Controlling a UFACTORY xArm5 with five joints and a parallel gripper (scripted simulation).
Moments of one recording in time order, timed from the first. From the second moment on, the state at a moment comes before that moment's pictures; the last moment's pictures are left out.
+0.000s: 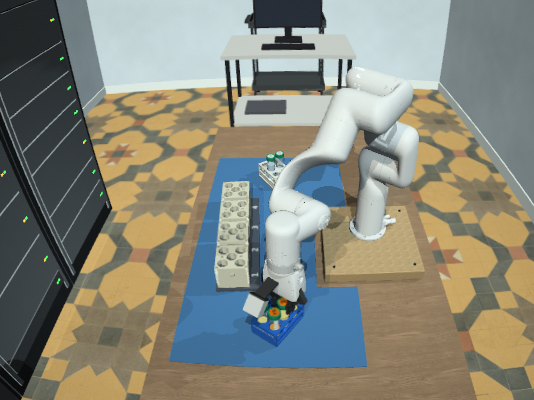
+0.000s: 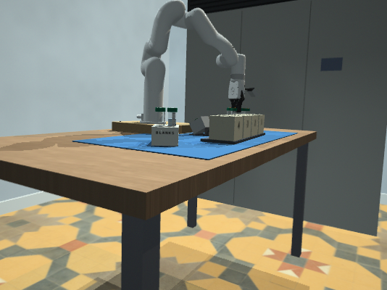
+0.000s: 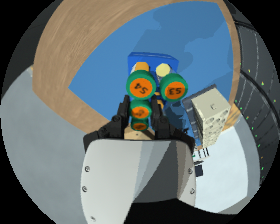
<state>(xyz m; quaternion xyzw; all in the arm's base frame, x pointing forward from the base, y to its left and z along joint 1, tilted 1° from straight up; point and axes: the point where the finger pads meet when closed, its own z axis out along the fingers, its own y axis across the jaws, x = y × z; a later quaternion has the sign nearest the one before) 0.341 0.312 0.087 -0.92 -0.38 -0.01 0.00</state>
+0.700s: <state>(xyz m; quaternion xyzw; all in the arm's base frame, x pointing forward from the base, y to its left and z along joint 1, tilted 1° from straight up) 0.341 0.312 0.089 -0.92 -0.38 -0.01 0.00</state>
